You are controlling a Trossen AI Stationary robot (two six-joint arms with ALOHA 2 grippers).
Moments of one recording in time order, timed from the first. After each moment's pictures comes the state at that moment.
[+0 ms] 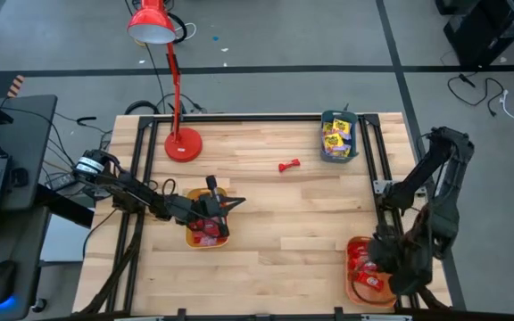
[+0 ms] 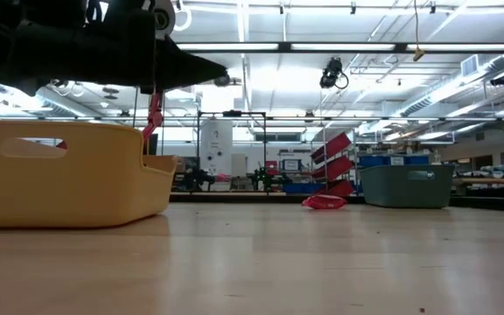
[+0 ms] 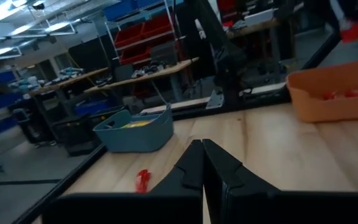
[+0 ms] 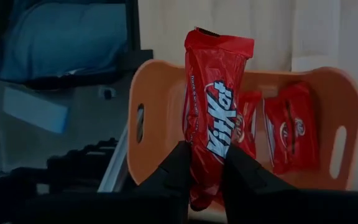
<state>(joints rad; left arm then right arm) -0.32 1.61 0.42 1.26 -0.61 0.27 1.09 1.22 1.11 -1.07 0.04 1.19</state>
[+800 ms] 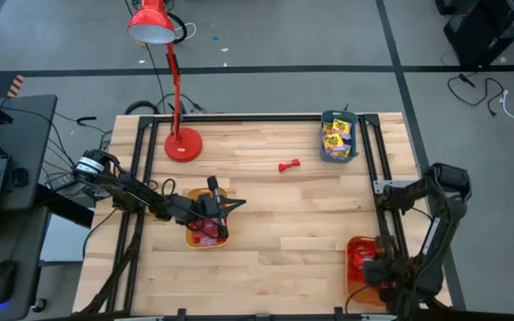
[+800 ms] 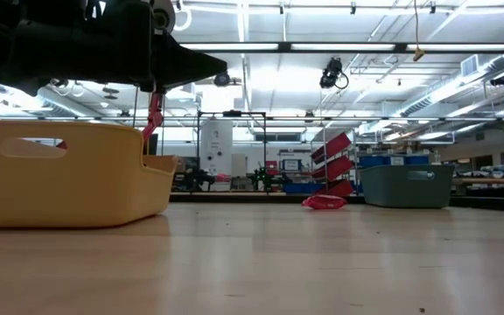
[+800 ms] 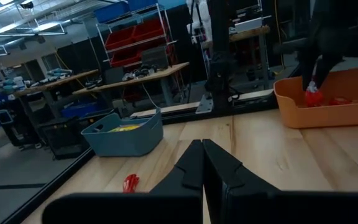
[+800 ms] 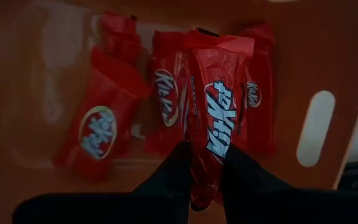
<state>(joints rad) -0.32 1.61 0.42 1.27 -0.56 0.25 1.25 1.66 1.11 -1.21 0.12 1.26</state>
